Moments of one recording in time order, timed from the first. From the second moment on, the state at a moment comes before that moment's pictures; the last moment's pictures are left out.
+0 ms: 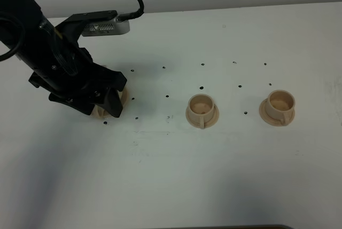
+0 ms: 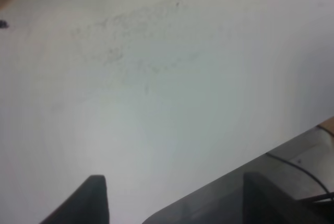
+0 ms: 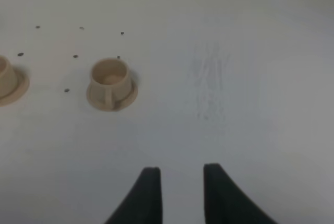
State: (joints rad) left arm -0.34 1.64 -1.30 -0.28 1.17 0.04; right arm -0.13 -0.01 -0.50 0.15 1.09 -0.19
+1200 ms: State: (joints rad) left arm -0.27 1.87 -1.36 0.02 1.12 -0.20; right arm -0.13 -0.01 -0.50 0.15 1.09 -0.19
